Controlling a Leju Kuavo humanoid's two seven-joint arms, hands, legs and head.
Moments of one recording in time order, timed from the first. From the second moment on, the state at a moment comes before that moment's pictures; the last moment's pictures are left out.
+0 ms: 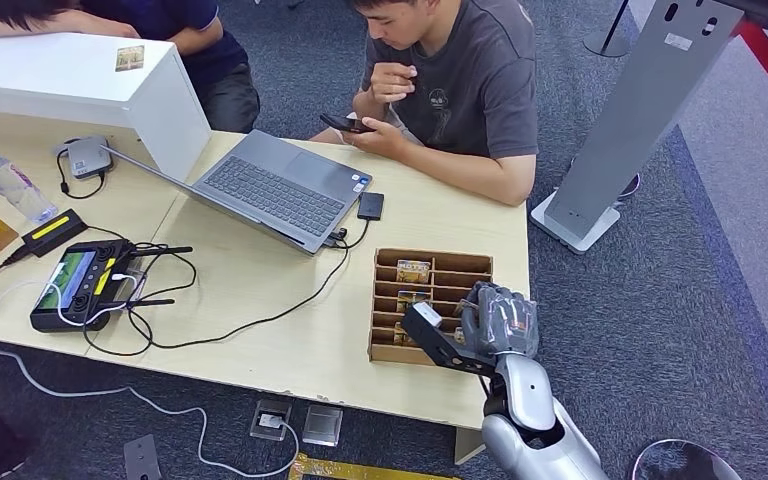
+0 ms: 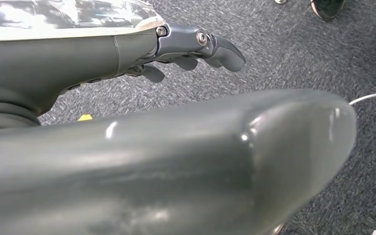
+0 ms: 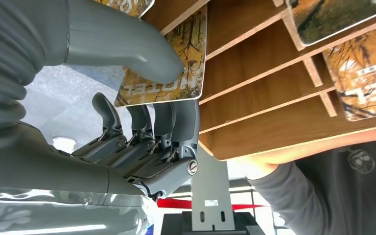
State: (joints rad) left arm -0.11 -0.06 0.05 -0.19 0.59 0.70 -0.55; right arm -0.35 -0.05 0.66 -1.26 1.13 -0.17 0.40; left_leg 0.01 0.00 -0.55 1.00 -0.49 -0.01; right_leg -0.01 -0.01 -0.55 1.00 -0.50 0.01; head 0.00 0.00
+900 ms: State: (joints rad) left arm -0.11 -0.06 0.06 -0.19 0.57 0.70 -0.55; right arm -0.38 -0.08 0.69 -1.49 1.07 0.00 0.33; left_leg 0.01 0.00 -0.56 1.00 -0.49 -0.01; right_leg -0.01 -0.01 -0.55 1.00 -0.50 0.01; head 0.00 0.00
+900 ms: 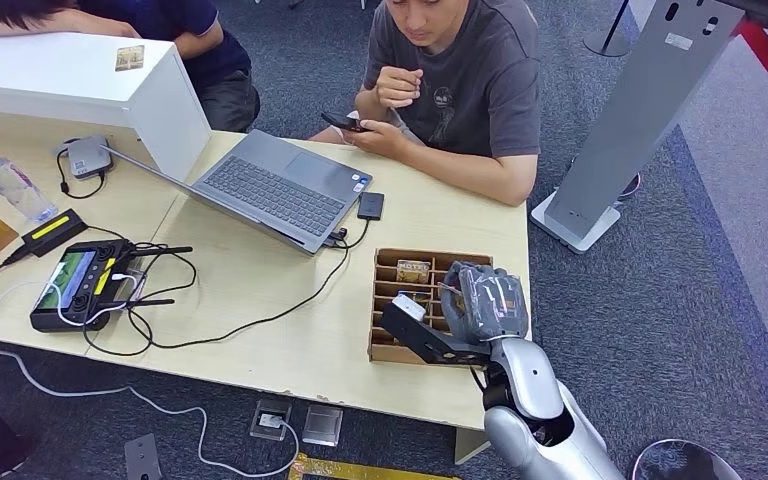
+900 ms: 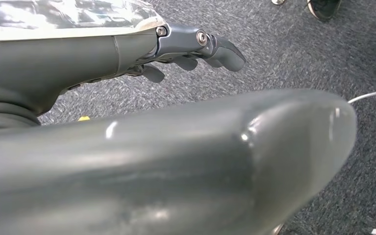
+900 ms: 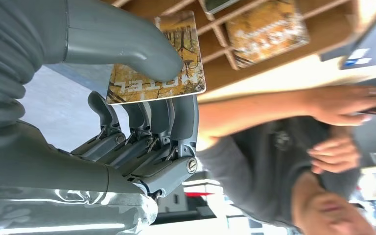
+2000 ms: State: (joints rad) left arm -0.11 -0.06 0.09 -0.19 0.55 0.68 -0.57; right arm -0.74 -0.09 0.70 -1.39 0.81 -0.14 0.24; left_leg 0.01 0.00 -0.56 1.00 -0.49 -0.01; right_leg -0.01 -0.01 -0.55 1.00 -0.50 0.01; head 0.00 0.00
